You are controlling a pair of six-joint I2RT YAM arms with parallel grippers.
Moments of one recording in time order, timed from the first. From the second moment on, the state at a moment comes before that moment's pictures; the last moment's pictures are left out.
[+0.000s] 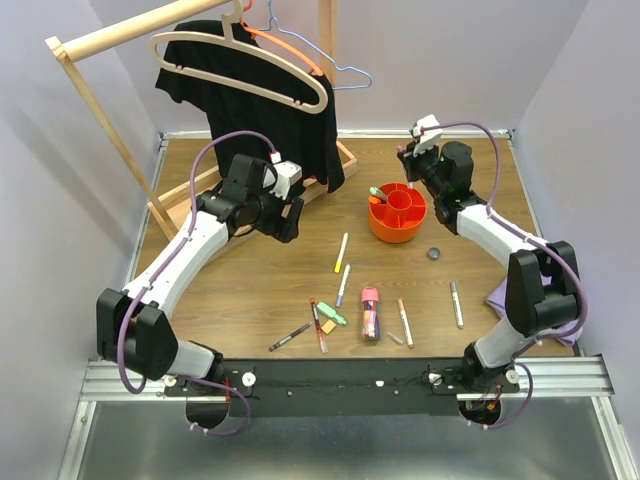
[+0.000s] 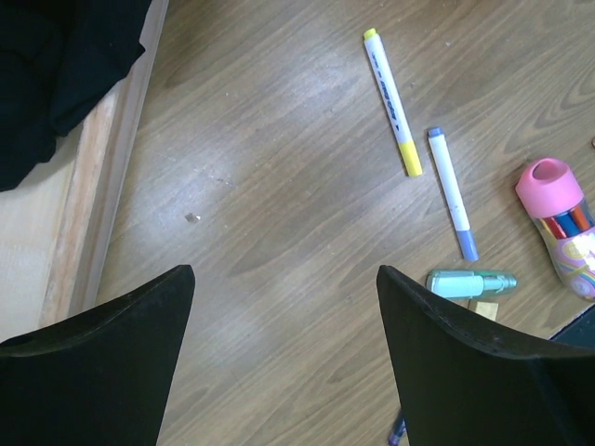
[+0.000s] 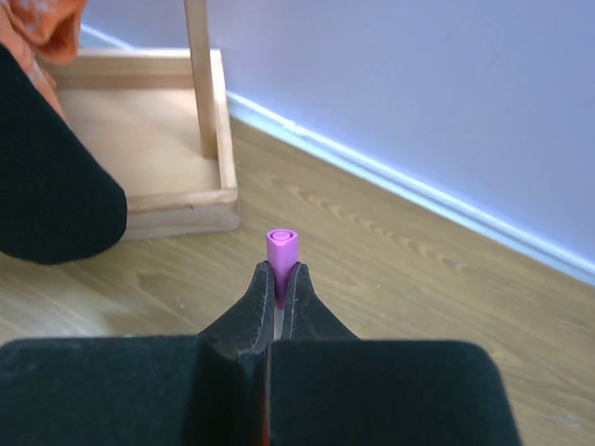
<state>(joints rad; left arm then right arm) -0.39 1.39 1.21 -0.67 0.28 0.09 0.25 1.62 1.07 0.44 -0.18 -0.20</state>
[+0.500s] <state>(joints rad) -0.41 1.45 1.28 -0.67 0.28 0.11 0.23 1.67 0.99 0.48 -0.19 -0.18</state>
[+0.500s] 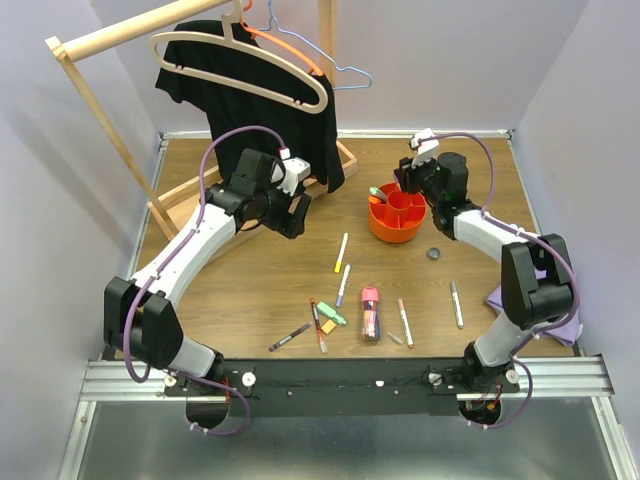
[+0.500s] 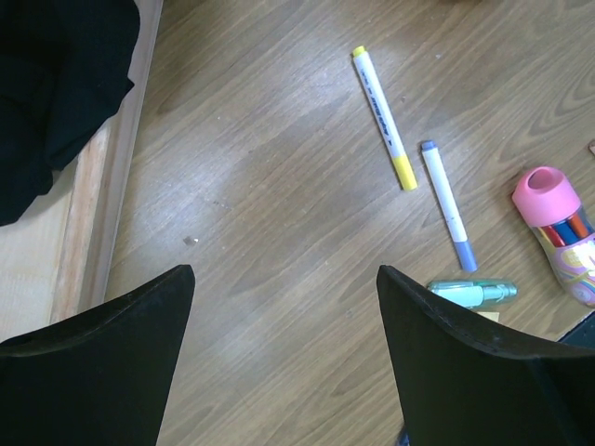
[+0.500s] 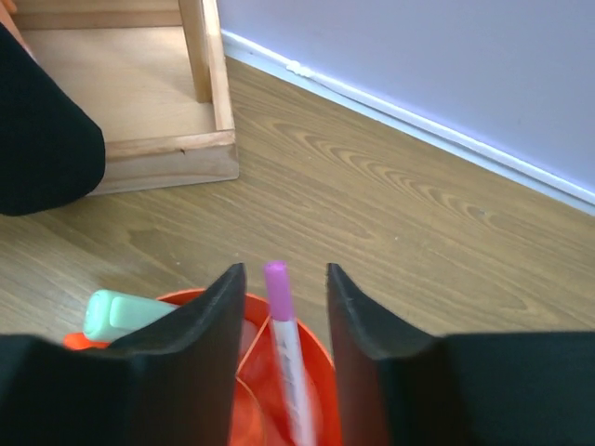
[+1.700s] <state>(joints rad) -0.28 1.11 1.03 -0.57 0.22 0.05 0.42 1.41 0.94 -0.64 -0.29 0.26</state>
